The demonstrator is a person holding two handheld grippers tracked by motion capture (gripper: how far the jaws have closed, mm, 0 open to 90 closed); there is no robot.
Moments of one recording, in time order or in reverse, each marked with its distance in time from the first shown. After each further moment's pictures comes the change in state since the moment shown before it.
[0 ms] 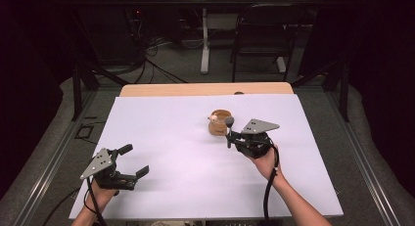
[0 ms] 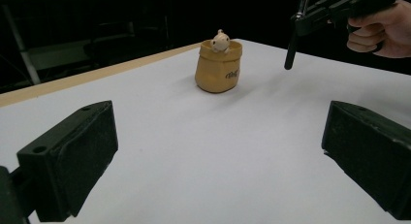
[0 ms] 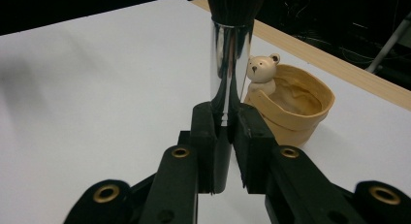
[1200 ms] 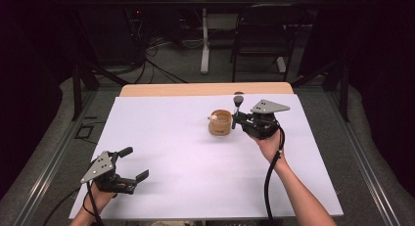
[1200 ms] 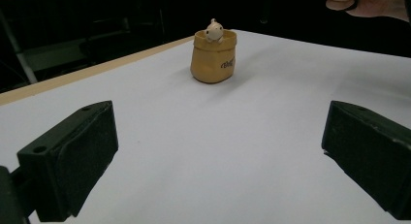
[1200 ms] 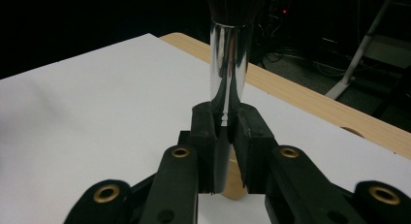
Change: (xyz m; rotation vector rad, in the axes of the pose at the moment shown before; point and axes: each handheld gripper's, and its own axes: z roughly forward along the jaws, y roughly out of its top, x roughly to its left) left arm -0.004 -0.004 -0.001 0.030 -0.009 0.052; right arm -0.038 0.031 -0.005 -0.088 -0.069 0.065
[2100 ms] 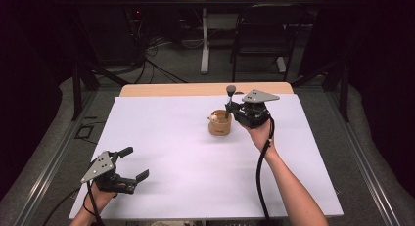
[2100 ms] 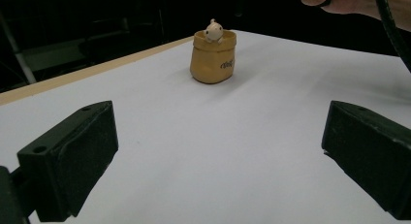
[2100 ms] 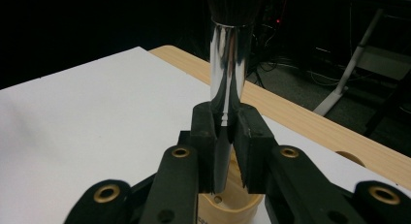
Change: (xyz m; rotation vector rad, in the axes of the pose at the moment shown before) left arm 0.000 0.000 0.001 -0.001 -0.001 -0.001; right arm -0.007 0.018 0.032 -0.026 -0.021 -0.007
